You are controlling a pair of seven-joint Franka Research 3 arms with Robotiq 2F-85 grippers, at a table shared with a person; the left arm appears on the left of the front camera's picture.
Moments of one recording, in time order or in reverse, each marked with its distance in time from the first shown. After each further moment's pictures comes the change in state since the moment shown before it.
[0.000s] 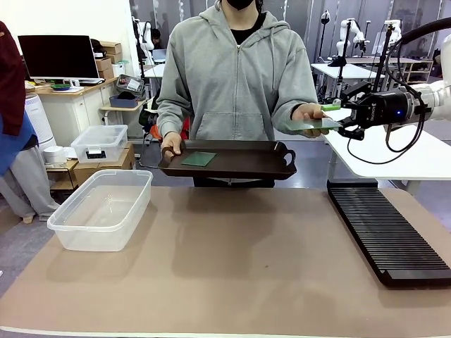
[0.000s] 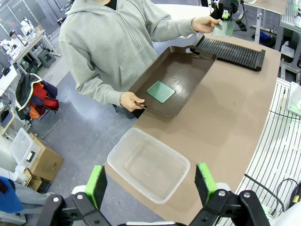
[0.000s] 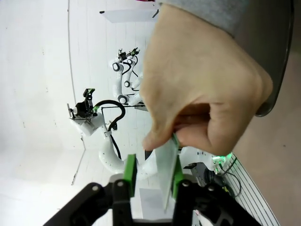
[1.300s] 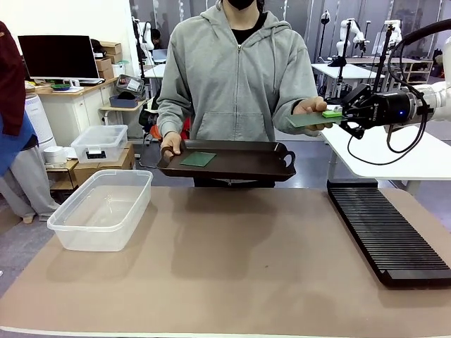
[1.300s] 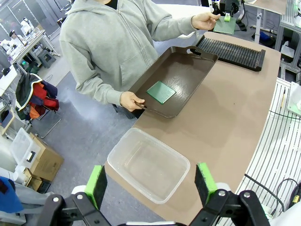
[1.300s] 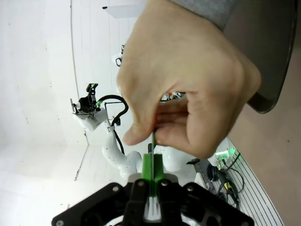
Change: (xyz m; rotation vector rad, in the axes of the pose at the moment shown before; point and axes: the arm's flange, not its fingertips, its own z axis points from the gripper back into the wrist) left arm 0.000 0.000 0.000 0.000 0.000 0.000; right arm -0.003 0.000 0.002 0.018 0.025 -0.005
